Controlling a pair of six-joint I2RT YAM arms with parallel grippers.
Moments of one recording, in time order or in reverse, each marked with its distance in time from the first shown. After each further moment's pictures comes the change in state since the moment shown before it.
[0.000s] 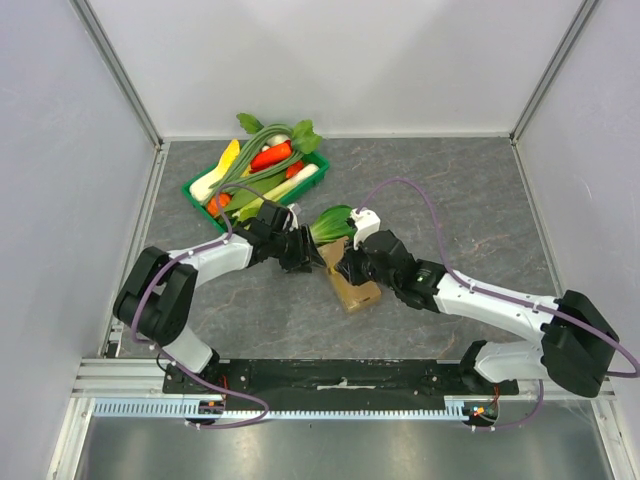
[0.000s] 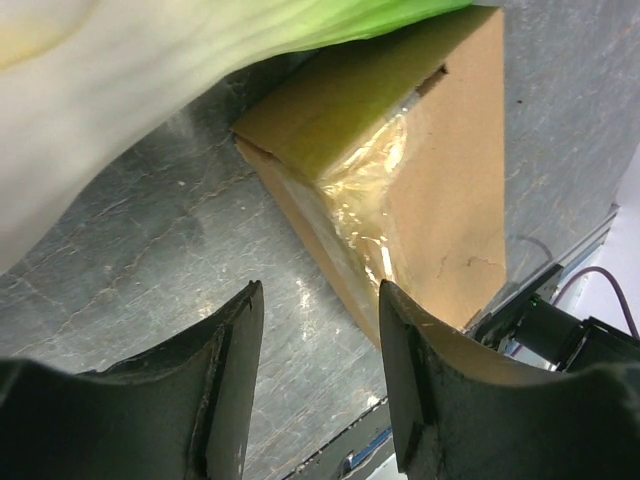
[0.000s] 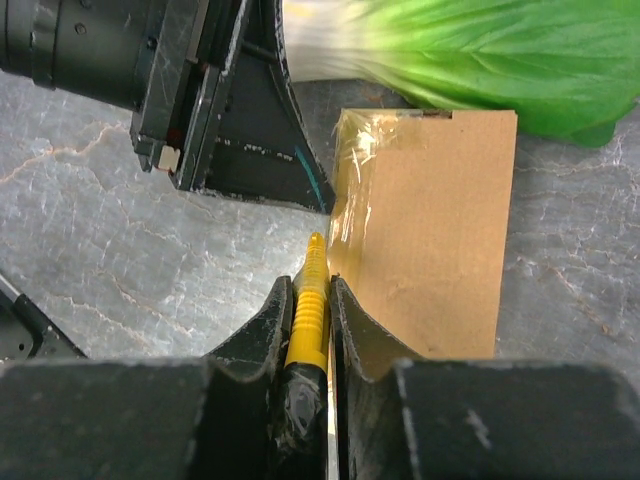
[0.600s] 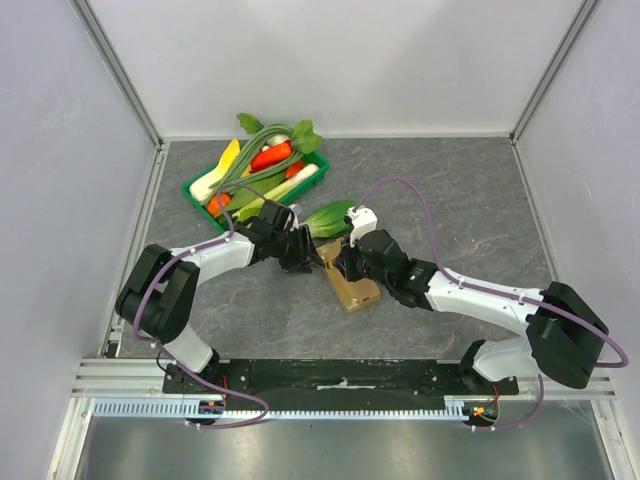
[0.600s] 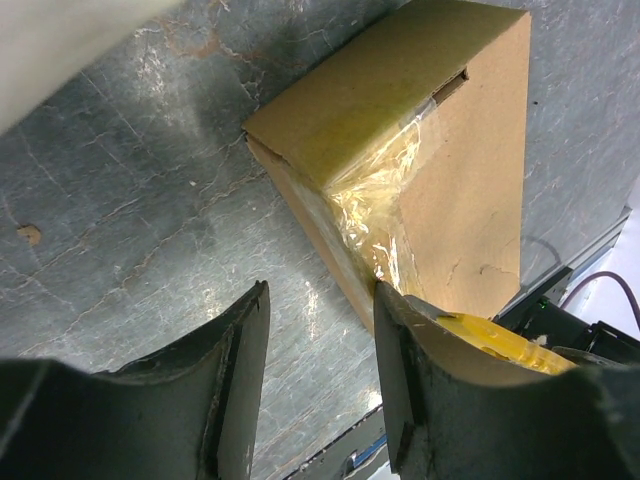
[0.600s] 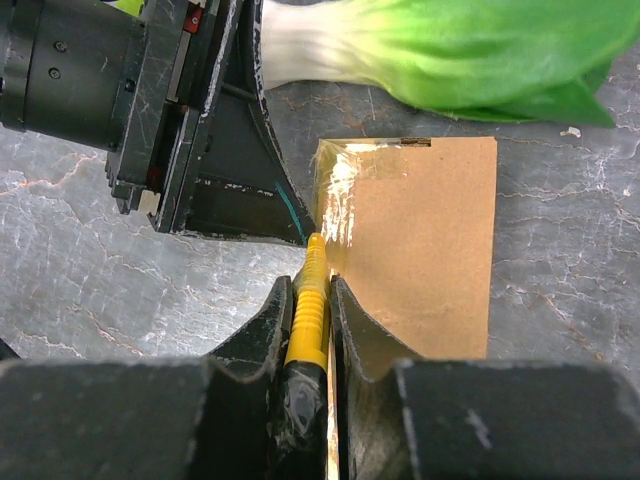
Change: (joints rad) left arm 0.000 0.023 0.016 -0.033 -0.024 0.008; right arm 0.000 0.076 -0.005 0.108 0.060 -0.009
